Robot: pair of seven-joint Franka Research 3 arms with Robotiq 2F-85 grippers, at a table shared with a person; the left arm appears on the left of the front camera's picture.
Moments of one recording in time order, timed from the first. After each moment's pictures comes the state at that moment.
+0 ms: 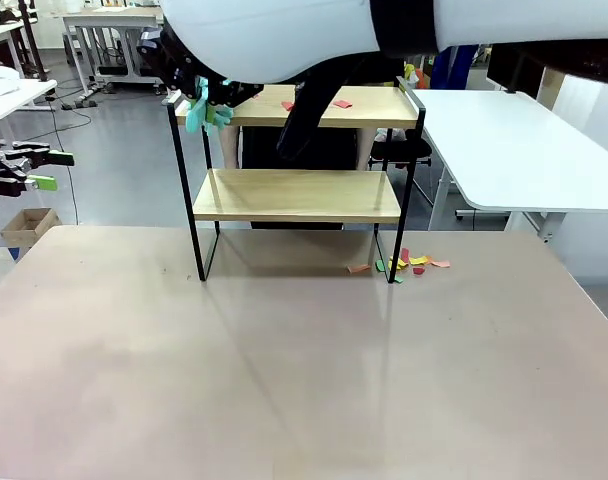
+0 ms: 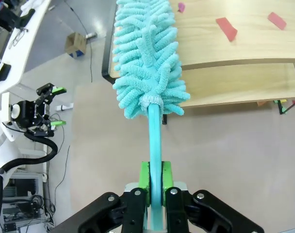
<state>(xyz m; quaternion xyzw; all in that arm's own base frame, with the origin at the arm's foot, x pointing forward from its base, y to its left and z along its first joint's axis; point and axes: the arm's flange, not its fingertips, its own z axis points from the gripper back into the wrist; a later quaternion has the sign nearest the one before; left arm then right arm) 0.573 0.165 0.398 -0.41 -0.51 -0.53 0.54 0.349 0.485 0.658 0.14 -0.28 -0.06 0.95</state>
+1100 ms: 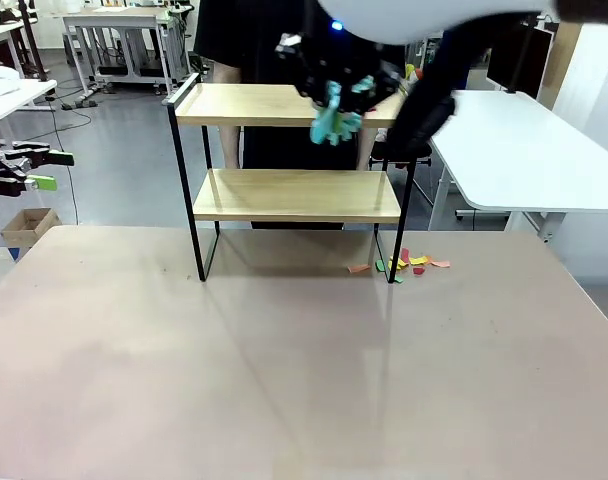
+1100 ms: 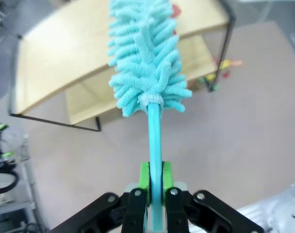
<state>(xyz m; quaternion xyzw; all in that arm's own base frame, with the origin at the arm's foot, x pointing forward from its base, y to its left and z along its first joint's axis) 0.573 0.165 0.398 -0.41 -0.51 -0.53 0.54 0.330 0.352 0.659 0.06 -0.26 -0.18 0.95</state>
